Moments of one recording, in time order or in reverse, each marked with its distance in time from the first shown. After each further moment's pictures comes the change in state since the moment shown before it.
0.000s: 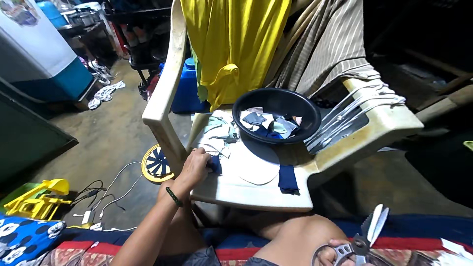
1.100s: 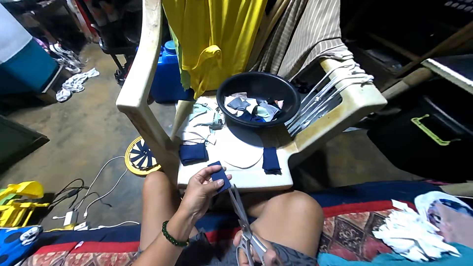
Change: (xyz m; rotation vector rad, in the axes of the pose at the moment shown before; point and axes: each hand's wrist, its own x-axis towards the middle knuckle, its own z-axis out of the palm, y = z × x) left_hand -0.074 0.060 0.063 -1.801 0.114 -0.221; right_hand -0.050 0.034 0.057 0.056 -0.645 0.356
